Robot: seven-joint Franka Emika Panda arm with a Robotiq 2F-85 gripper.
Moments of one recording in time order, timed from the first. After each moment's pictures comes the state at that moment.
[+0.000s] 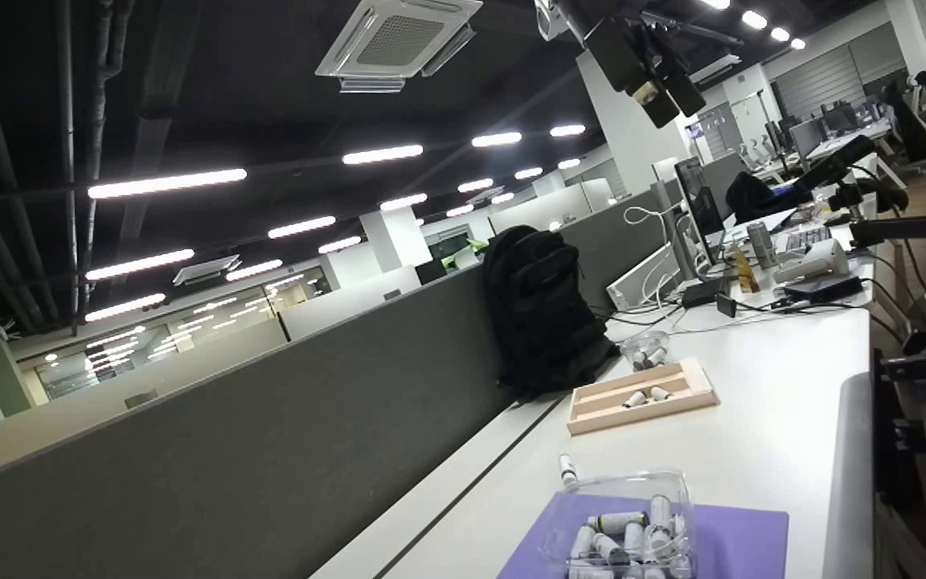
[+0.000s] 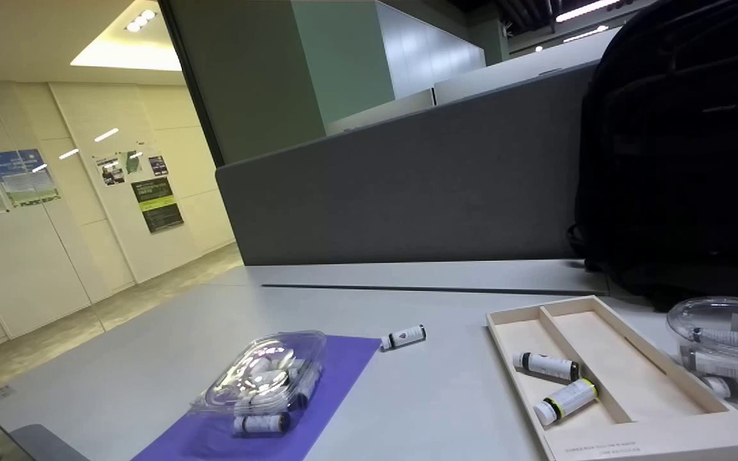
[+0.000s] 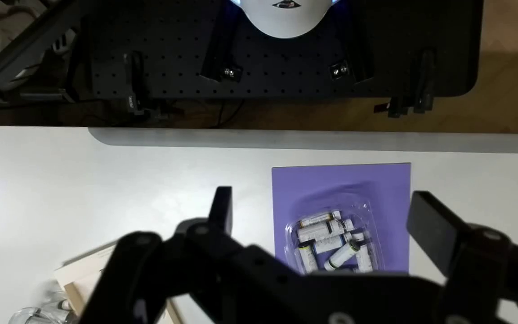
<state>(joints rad) -0.01 -0.83 0.05 -2.42 -0.01 1.40 0.03</state>
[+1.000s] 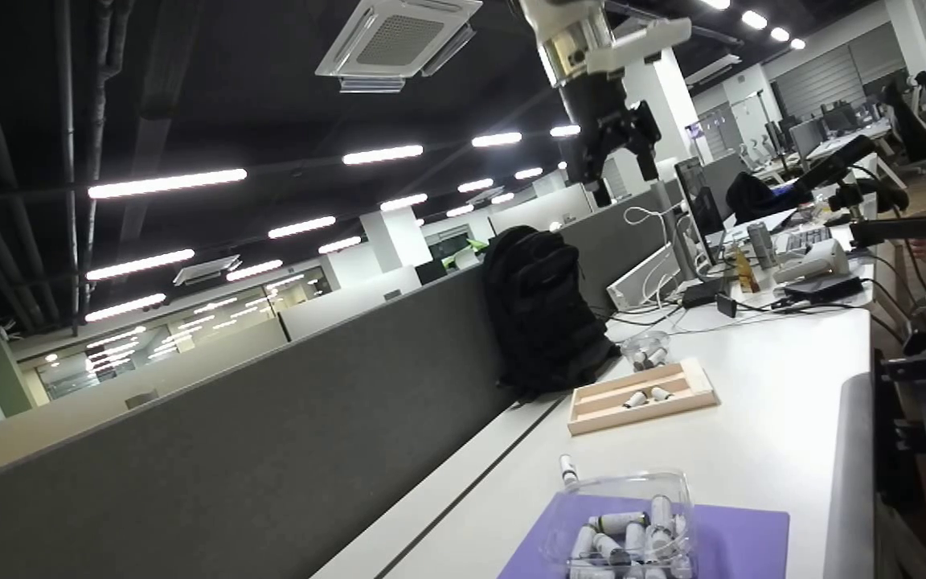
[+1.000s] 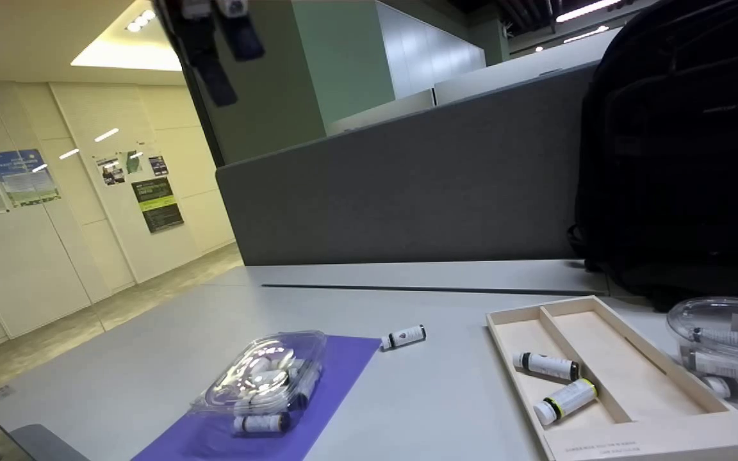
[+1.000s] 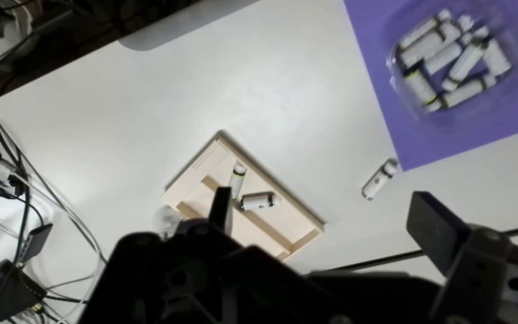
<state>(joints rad) -0.23 -0.65 -0.01 -2.50 -0.13 1.99 0.23</state>
